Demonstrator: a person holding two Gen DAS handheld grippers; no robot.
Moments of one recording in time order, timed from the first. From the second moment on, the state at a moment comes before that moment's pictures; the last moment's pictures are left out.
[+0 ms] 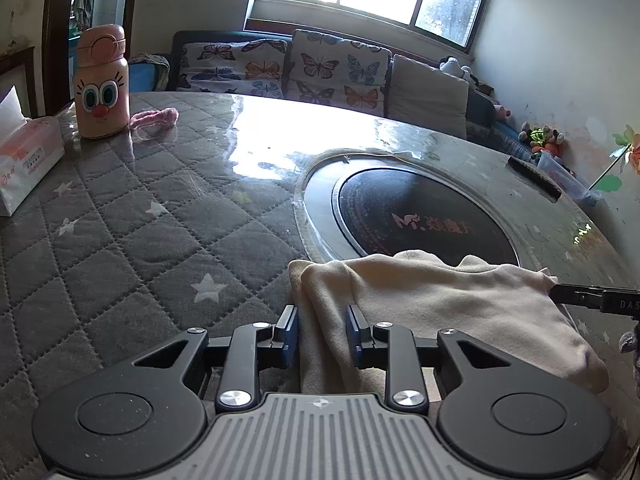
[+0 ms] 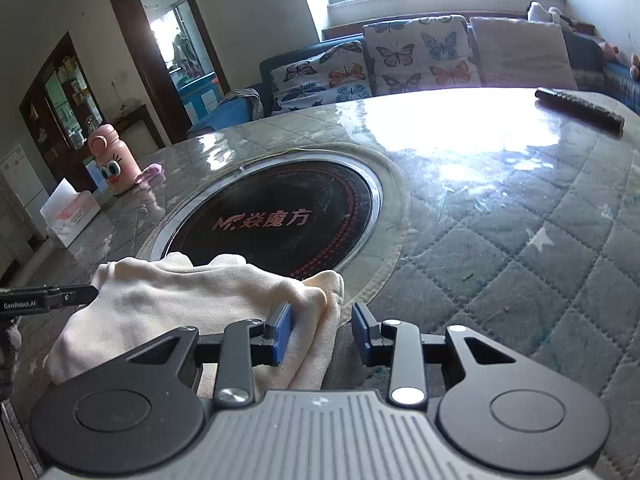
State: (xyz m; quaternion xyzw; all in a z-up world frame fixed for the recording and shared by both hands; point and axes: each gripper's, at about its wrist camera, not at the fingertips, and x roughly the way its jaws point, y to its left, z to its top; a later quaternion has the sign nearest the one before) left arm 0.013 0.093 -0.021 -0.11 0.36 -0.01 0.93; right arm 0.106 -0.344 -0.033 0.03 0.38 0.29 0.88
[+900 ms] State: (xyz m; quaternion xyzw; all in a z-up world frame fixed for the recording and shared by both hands) left arm -0.002 0.088 -0.006 -0.13 0.33 0.00 0.94; right arm 0.095 -0.330 -0.011 0.03 0.35 0.31 0.88
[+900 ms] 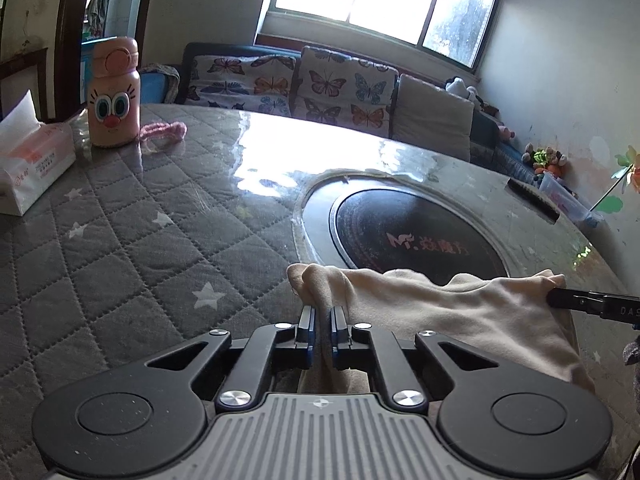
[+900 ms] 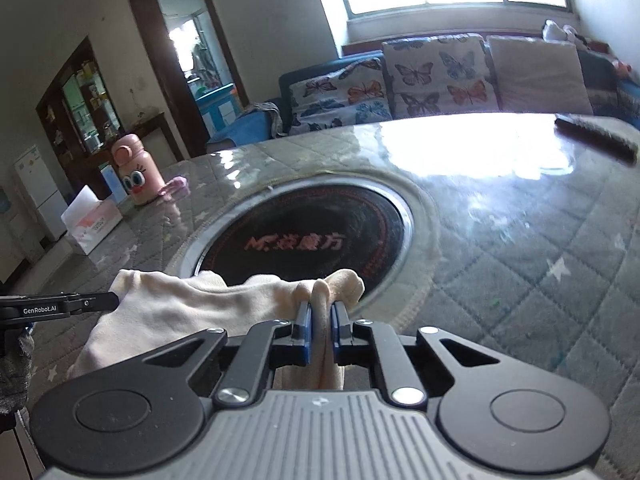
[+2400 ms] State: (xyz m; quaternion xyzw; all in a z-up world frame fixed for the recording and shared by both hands) left arm 0.001 0.240 0.021 -0.14 0.29 0.15 0.93; right arm 0.154 -0.048 -0.005 -0.09 0.35 0.48 0.80
